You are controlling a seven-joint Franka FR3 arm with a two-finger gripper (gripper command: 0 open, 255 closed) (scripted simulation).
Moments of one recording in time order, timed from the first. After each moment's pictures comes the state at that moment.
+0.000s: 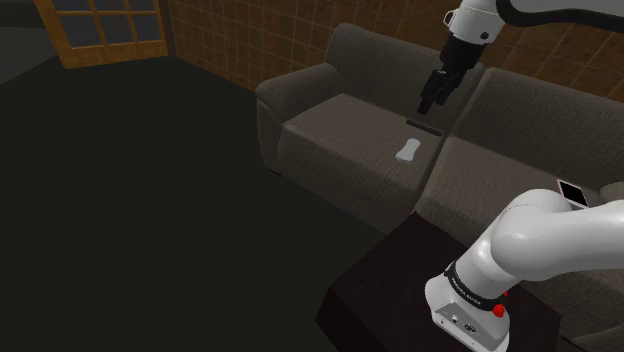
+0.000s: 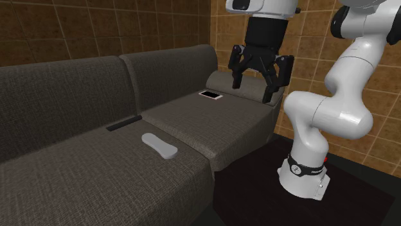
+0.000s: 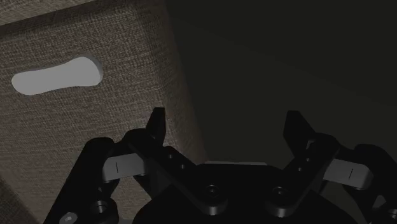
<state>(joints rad) 0.00 -0.81 -0.07 -2.35 -0.12 1.61 -0.06</state>
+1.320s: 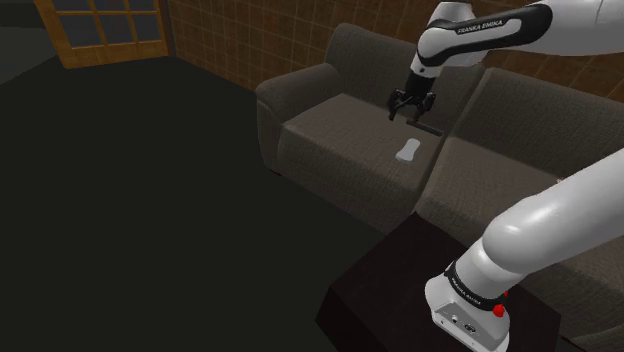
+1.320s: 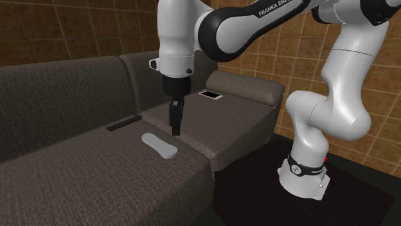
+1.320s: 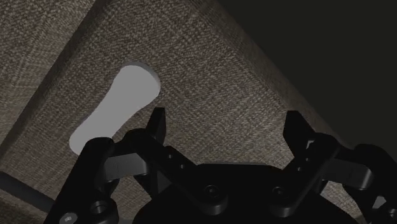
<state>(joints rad) -0.18 -0.26 -0.24 -2.24 -0.10 2.03 0.20</state>
